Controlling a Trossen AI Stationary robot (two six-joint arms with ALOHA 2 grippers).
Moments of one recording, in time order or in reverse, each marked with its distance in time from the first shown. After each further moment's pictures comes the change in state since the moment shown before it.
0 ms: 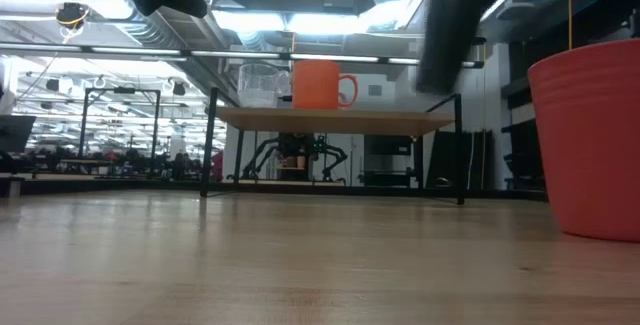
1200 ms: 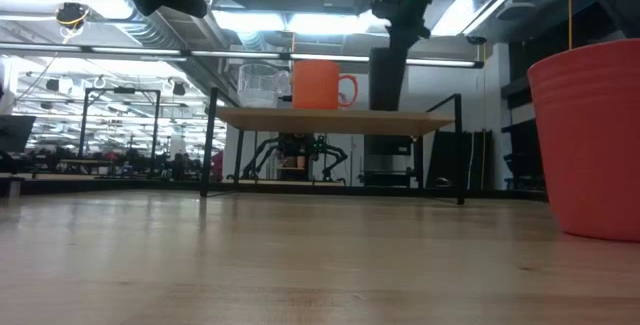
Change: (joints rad) left arm 0.000 0.000 0.000 0.000 0.000 0.001; right arm -0.522 0.712 0.921 -0.250 -0.020 -0.290
